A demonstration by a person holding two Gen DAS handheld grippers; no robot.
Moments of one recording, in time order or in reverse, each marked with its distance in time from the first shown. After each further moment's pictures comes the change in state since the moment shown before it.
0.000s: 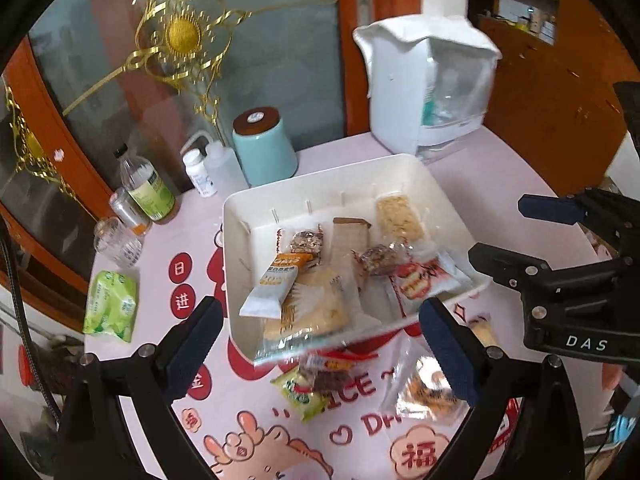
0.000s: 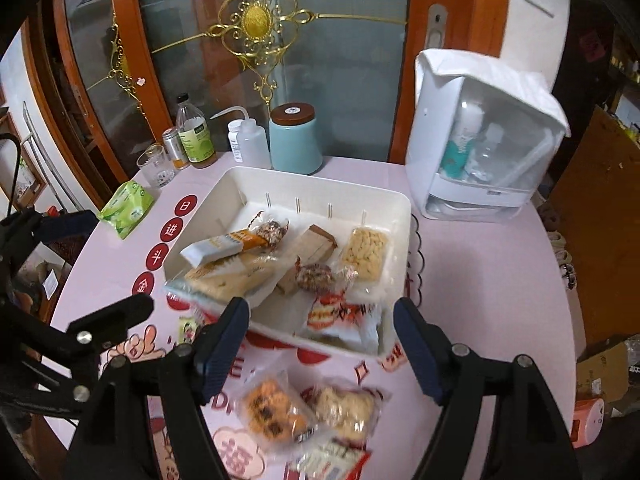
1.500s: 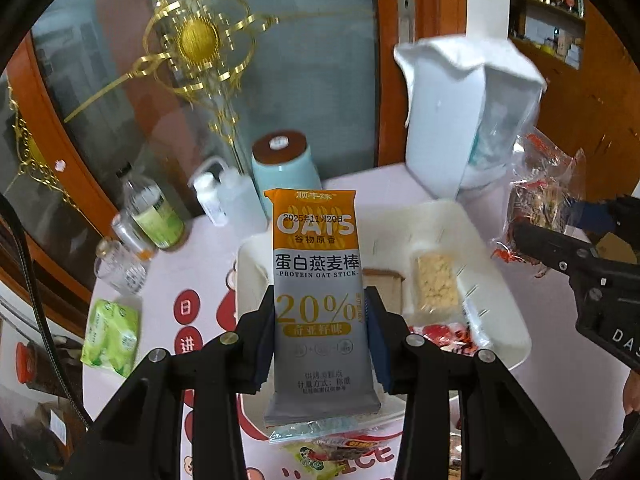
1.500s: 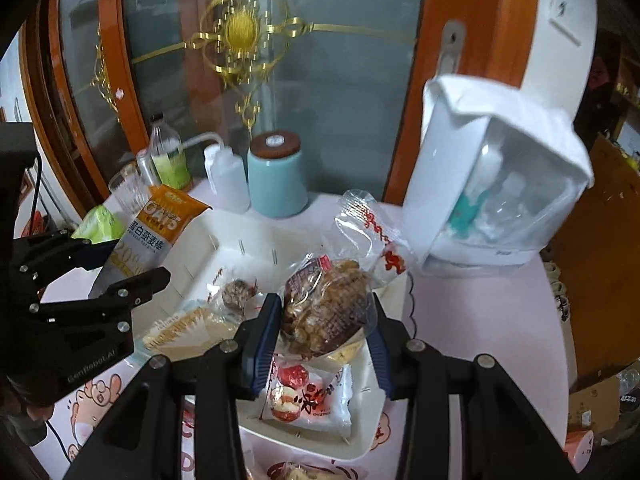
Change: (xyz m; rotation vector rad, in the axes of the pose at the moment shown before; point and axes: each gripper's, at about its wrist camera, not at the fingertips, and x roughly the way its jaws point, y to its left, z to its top) left arm 0.075 0.033 0.056 -0.077 -0.035 0.055; right arm 0.078 -0.013 0.066 -0.050 -0.049 -0.030
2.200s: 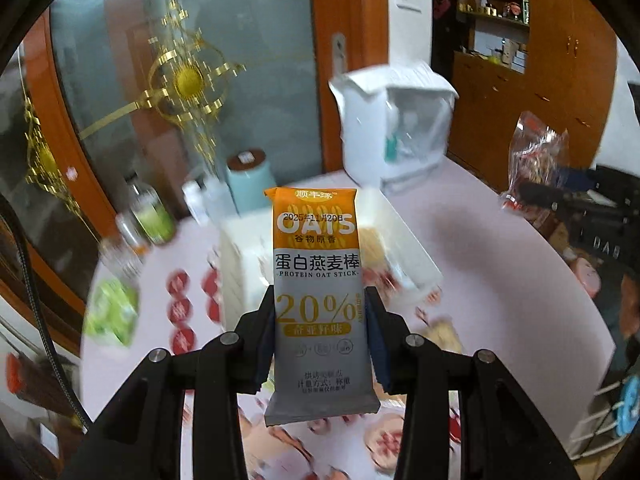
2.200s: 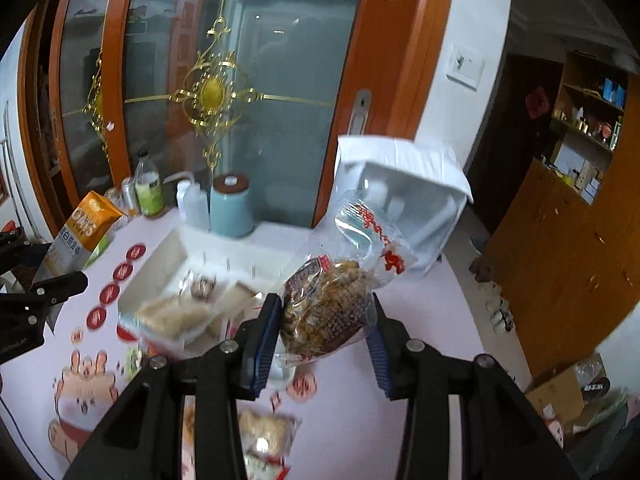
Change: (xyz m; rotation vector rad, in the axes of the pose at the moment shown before) left arm -0.150 -0.026 -0.078 0.068 -0.132 -0.096; right arm -0.158 -0.024 -0.046 0.011 -0.179 -0.204
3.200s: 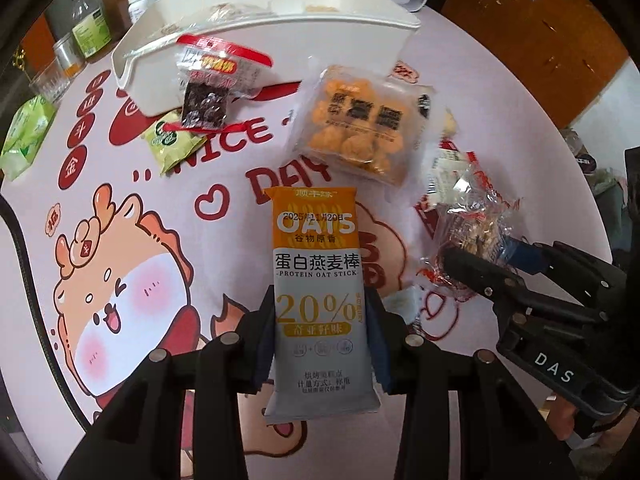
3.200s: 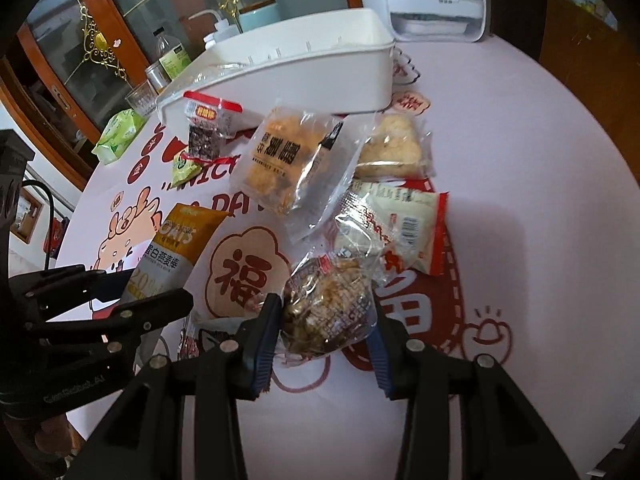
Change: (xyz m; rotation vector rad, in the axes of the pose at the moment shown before) left arm 0.076 -0.066 -0.230 -0.086 0.436 -0.168; right arm 0.028 0.093 -0.277 0.295 0.383 0.244
